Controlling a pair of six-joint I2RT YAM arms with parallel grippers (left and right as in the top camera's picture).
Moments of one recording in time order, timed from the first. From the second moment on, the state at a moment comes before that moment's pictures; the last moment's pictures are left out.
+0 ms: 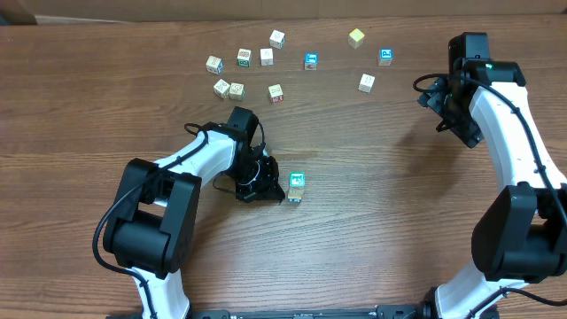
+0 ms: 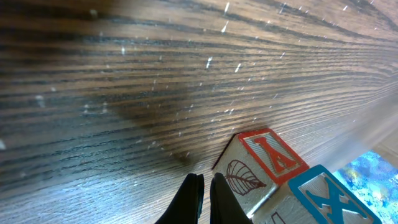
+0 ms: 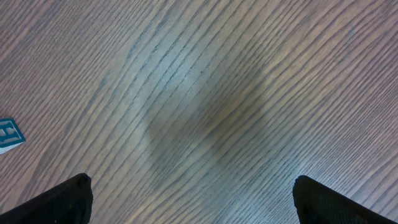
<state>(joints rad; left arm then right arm) -0.35 1.98 1.15 -0.75 0.62 -0.55 -0.06 1.85 1.56 -1.05 0.23 0.77</state>
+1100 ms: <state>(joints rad) -0.35 1.96 1.07 -0.68 0.67 -0.60 -0.06 1.85 1.56 -1.05 0.23 0.77</state>
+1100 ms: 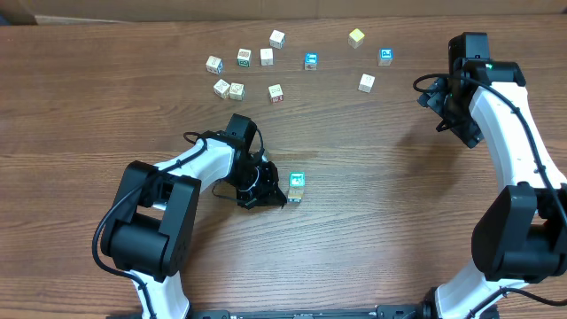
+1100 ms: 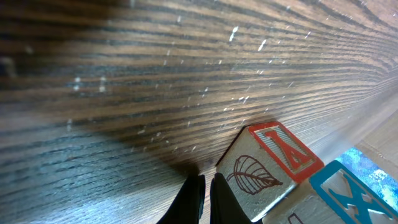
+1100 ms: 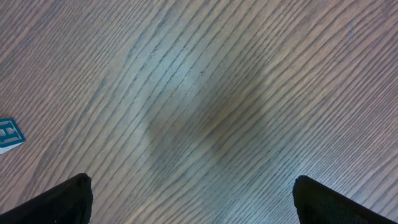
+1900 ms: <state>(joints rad) -0.35 1.96 1.07 -0.63 0.67 -0.63 -0.06 1.85 1.56 -1.05 0.23 0.77</state>
